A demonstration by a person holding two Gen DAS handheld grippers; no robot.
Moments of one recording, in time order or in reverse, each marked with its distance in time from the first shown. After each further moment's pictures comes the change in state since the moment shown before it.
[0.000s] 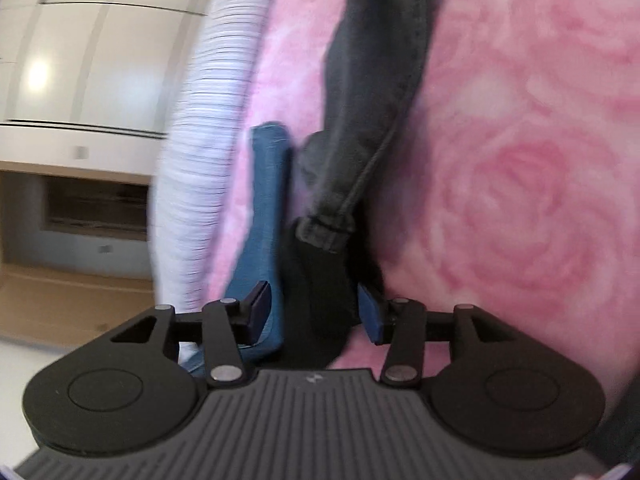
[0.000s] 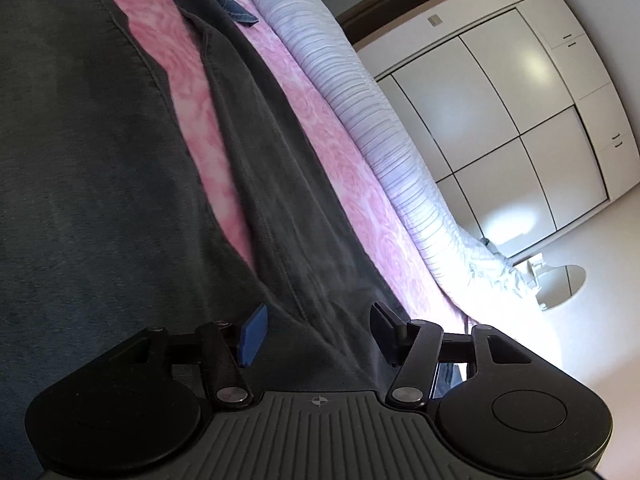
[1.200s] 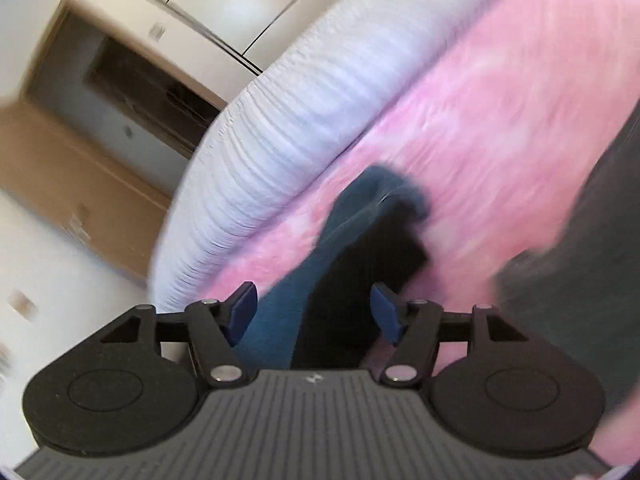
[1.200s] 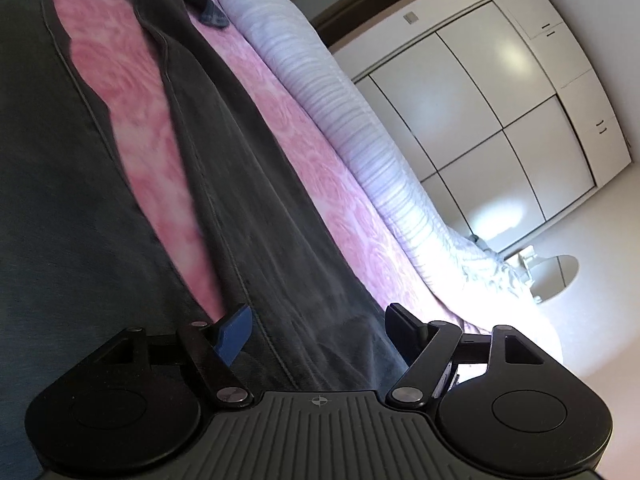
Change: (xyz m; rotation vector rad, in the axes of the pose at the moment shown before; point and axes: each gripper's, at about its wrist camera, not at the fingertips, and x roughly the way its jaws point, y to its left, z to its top) left arm 0.078 0.142 0.048 -0.596 0.038 0.035; right arm 0.019 -0.002 0.032 0.080 -0.022 -0.040
